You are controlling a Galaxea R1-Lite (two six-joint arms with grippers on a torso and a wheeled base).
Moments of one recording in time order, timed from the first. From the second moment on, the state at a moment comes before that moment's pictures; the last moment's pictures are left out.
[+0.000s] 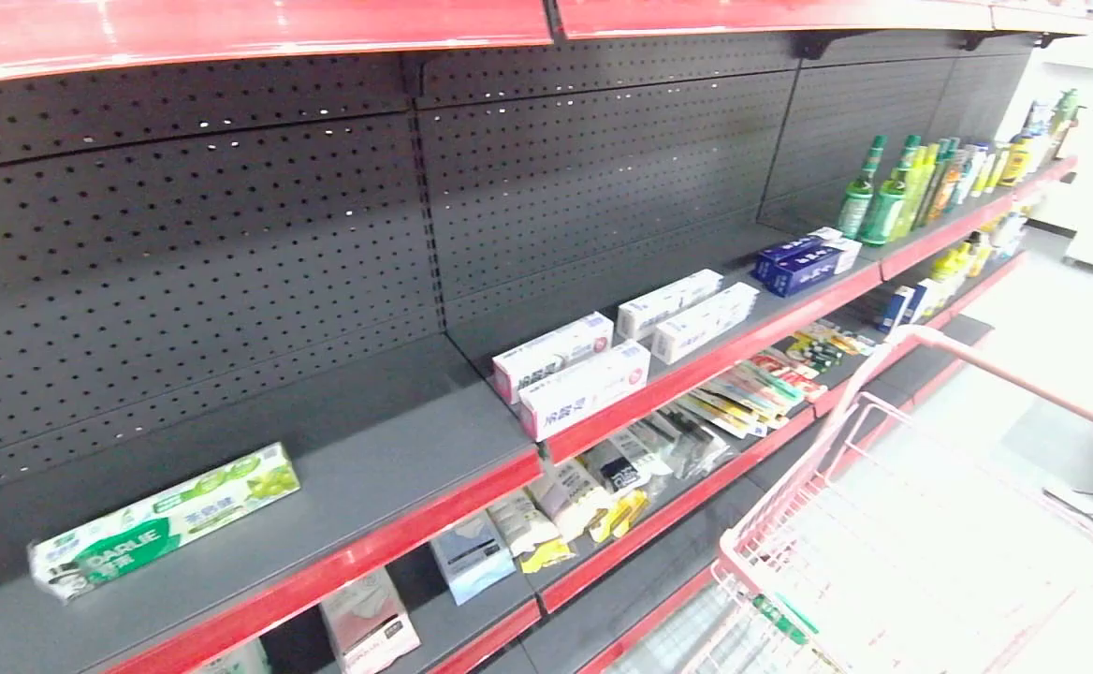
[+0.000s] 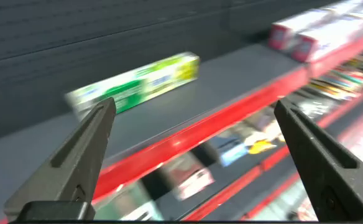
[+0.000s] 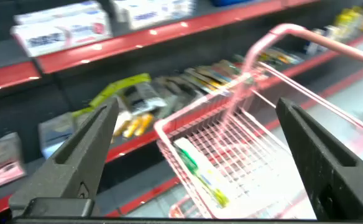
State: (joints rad) left arm 0.00 0.00 0.00 0.00 -0.03 0.00; right arm 0.00 0.00 0.00 0.00 -0.01 -0.01
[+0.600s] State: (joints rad) left arm 0.00 0.00 0.00 0.00 -0.03 0.00; right arm 0.00 0.00 0.00 0.00 -0.01 -0.01
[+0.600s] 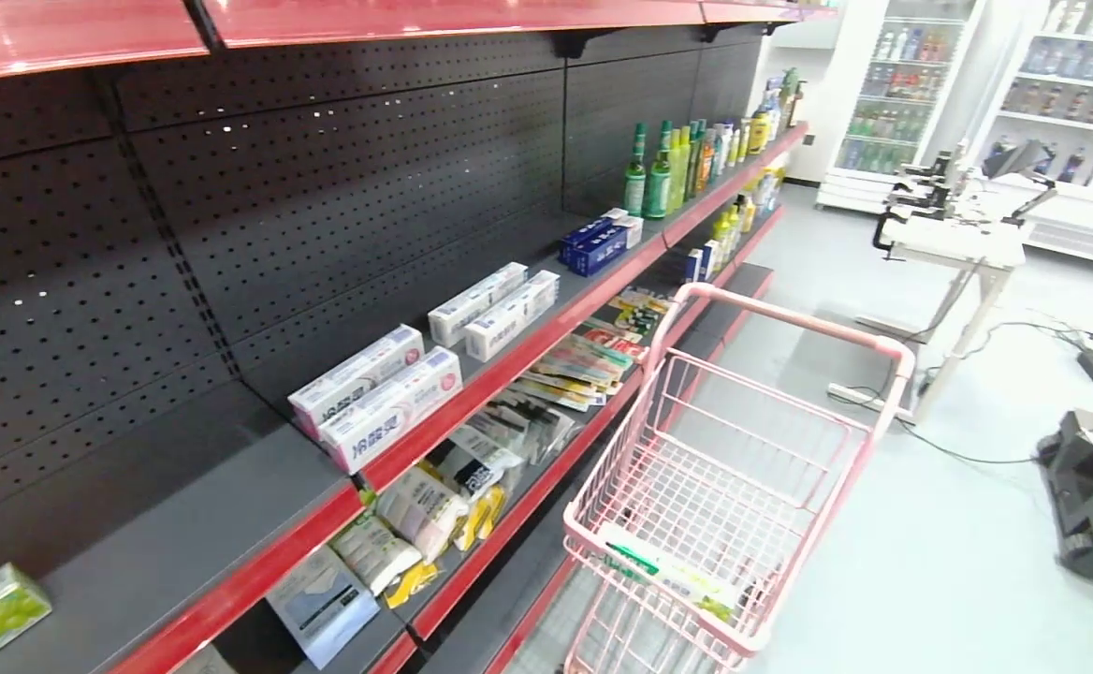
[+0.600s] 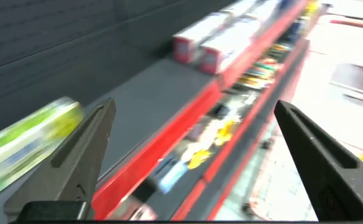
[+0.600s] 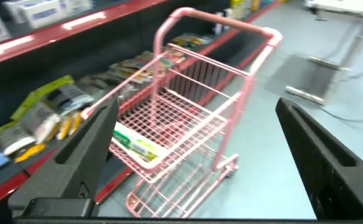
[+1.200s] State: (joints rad) left arm 0.00 0.00 0.00 0.00 -0.03 0.00; right arm 0.00 0.00 0.00 0.00 -0.01 -0.02
